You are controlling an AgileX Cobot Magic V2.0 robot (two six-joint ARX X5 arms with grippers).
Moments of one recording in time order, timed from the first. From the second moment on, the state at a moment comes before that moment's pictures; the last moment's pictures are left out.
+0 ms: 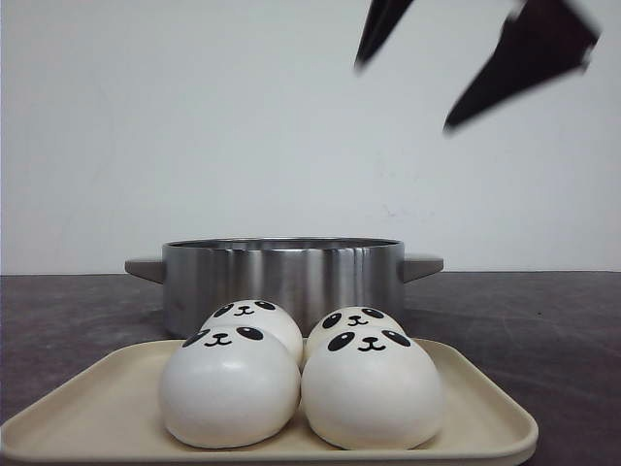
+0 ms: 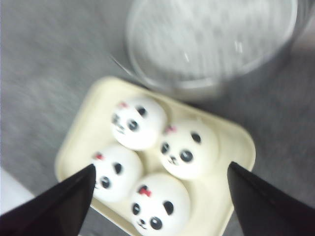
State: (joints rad) left arm -0.20 0.53 0.89 -0.57 0.34 -0.18; right arm 0.69 1.29 1.03 -0.67 -0.20 0.45
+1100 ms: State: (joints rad) left arm -0.35 0.53 0.89 -0.57 0.34 -0.18; right arm 0.75 1.69 1.04 -0.53 -0.06 0.51
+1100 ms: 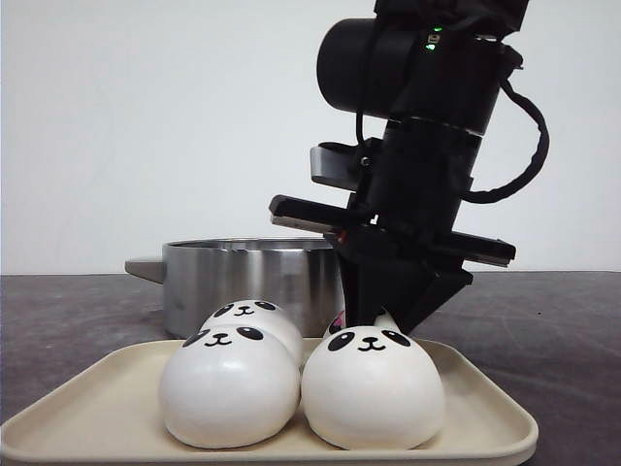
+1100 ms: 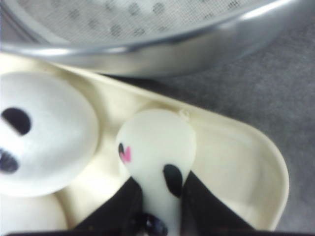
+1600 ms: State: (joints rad) left arm -0.38 0.53 0.89 -0.57 0.34 -0.18; right arm 0.78 1.40 1.42 -0.60 0.02 0.44
